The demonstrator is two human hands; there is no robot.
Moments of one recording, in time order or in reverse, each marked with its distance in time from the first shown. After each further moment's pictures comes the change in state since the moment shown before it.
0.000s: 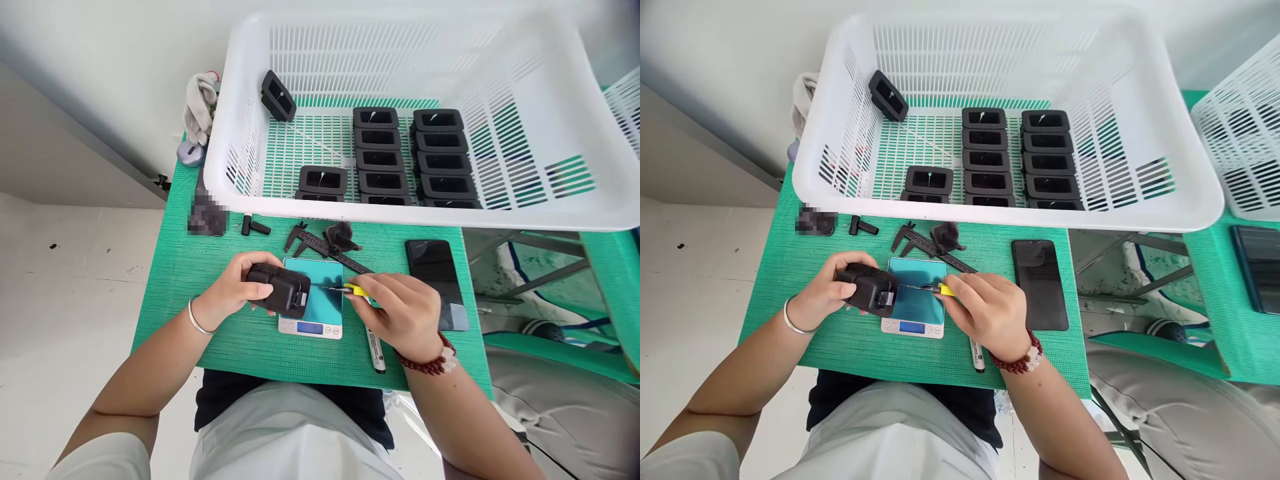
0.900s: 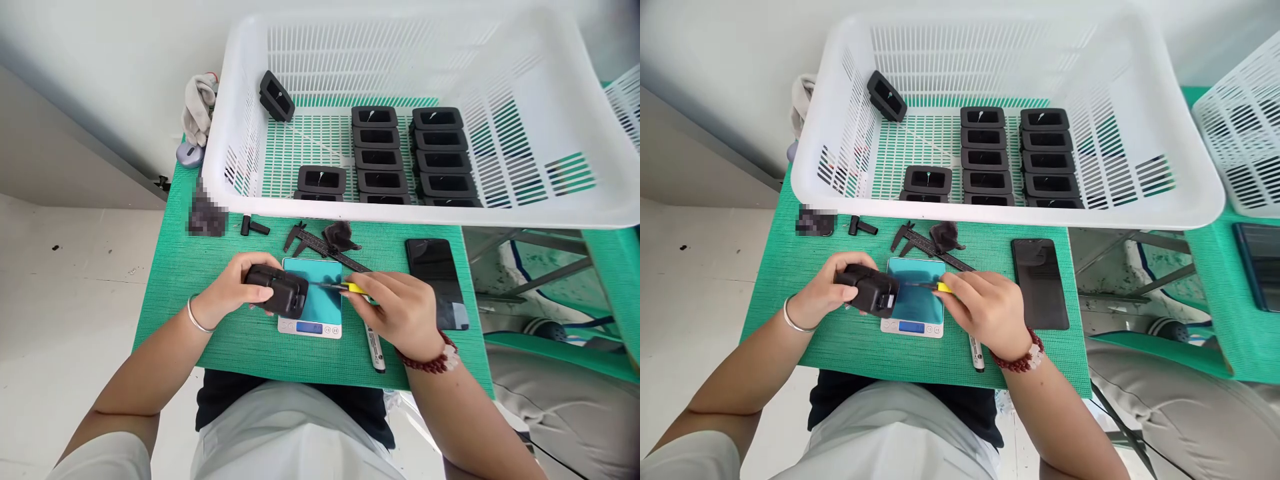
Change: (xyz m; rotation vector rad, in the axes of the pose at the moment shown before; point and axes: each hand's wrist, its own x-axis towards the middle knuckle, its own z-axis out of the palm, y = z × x) left_hand -0.001 0.000 -0.004 0.088 -0.044 -0.016; right_hand 0.003 0.002 0.000 -0.035 -0.042 0.032
